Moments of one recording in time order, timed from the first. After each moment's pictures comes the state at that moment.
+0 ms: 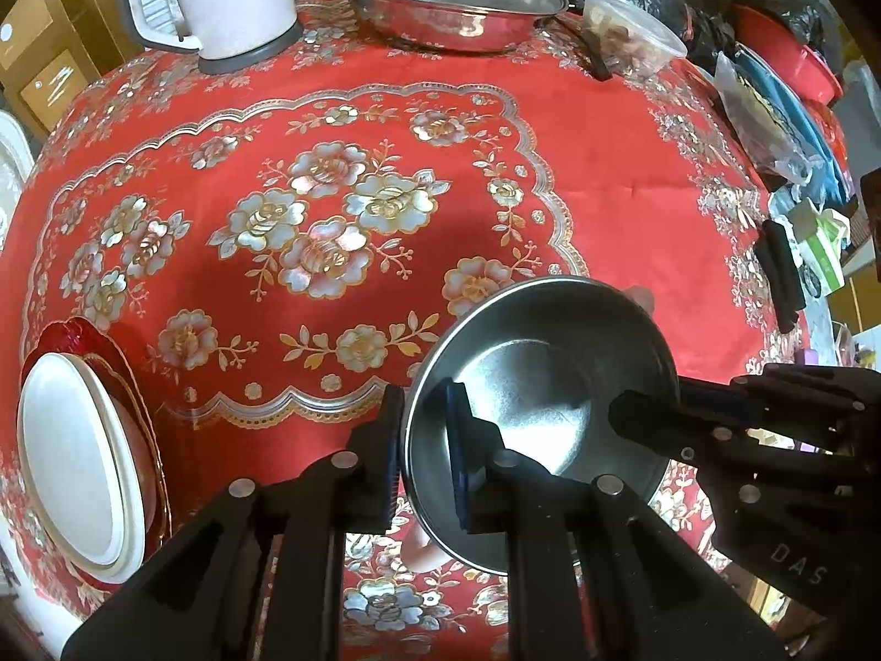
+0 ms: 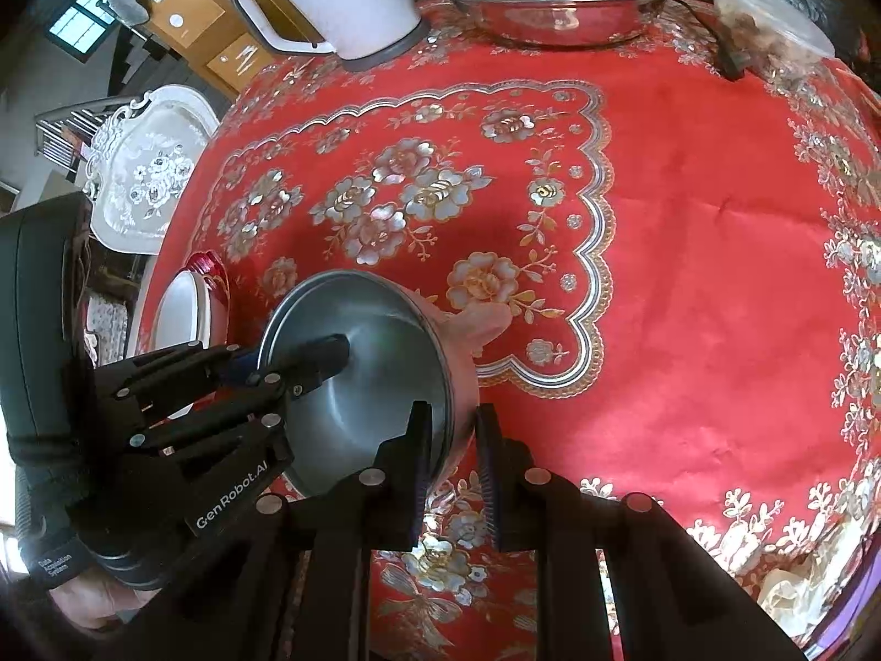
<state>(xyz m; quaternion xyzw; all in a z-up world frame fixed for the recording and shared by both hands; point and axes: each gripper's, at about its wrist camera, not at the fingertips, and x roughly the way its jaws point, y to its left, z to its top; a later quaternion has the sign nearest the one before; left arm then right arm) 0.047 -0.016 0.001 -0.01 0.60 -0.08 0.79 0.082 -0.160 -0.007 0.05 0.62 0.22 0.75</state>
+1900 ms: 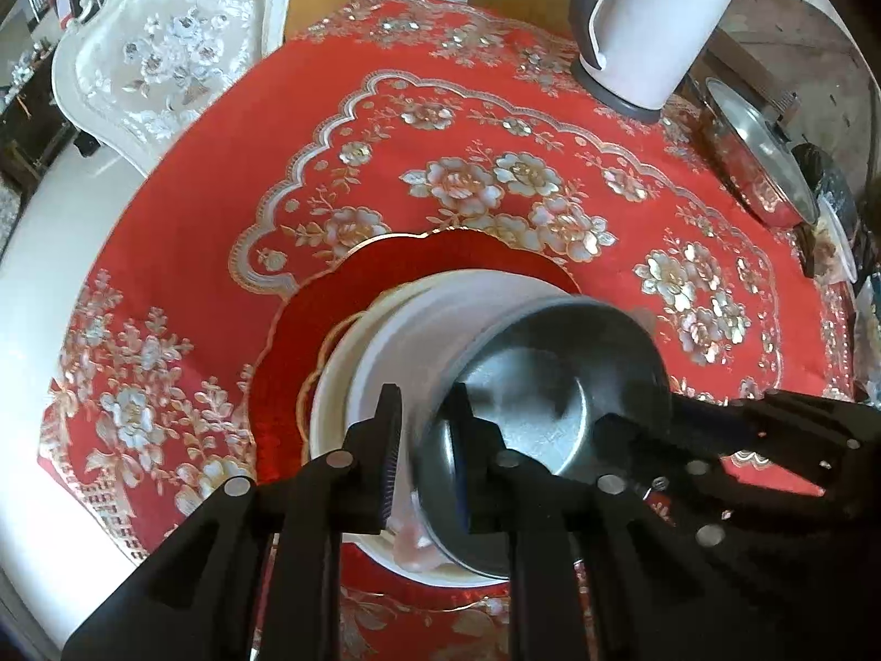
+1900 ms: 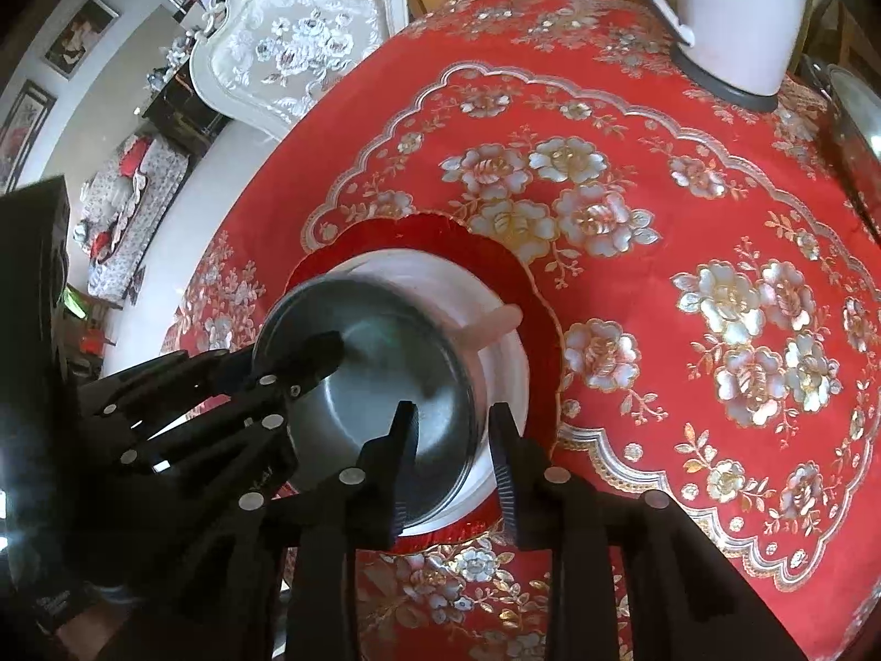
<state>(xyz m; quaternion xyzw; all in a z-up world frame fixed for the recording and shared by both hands) -0.007 0.234 -0.002 -0.15 0.56 0.15 0.80 0.074 0.118 -0.006 -0.10 0.60 0.37 0.70</state>
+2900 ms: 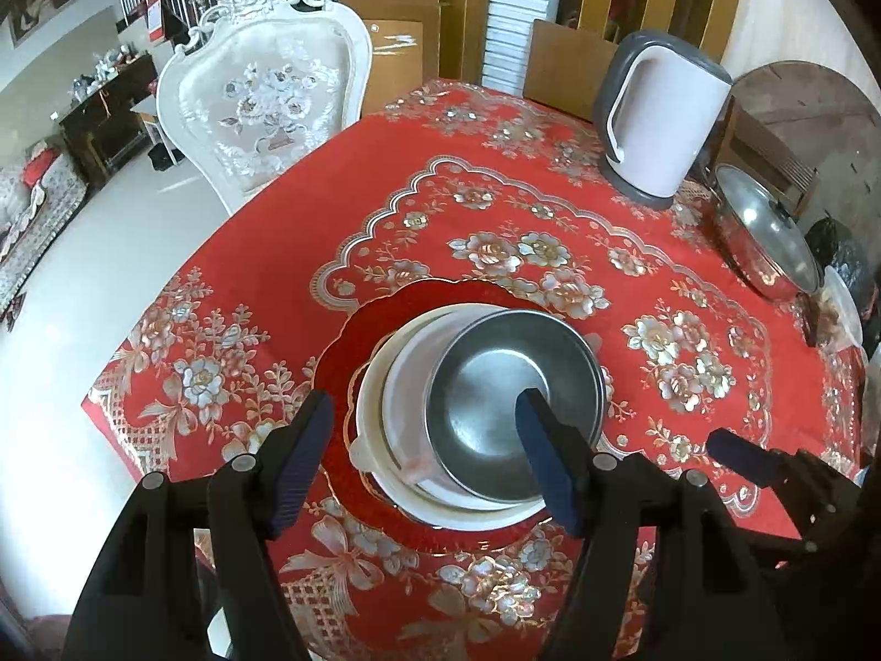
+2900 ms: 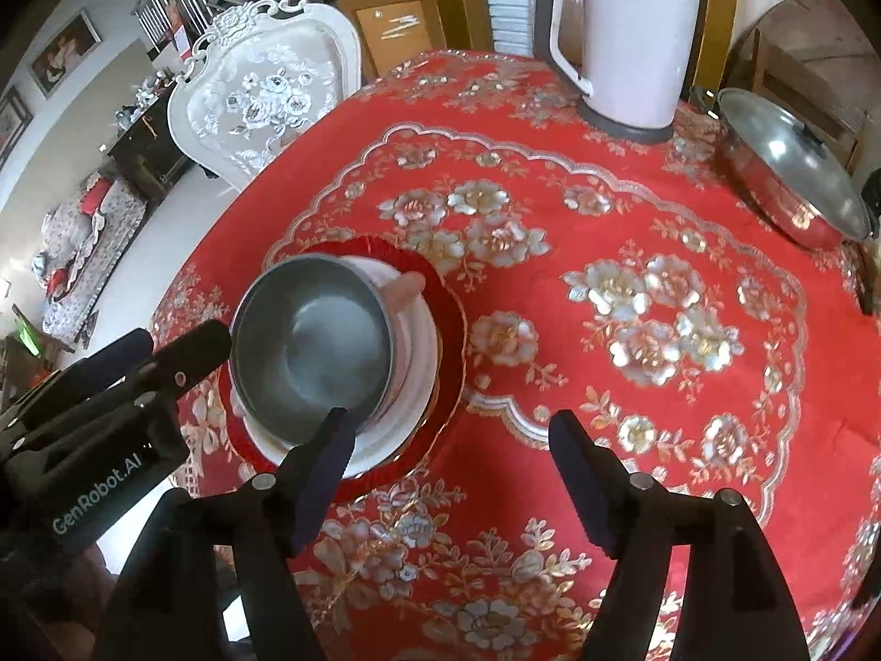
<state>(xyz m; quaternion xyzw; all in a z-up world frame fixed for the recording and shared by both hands) -0.061 0.200 0.057 -0.15 0.47 0.25 0.83 0.035 0.060 0.024 -0.10 0.53 0.31 0.78</state>
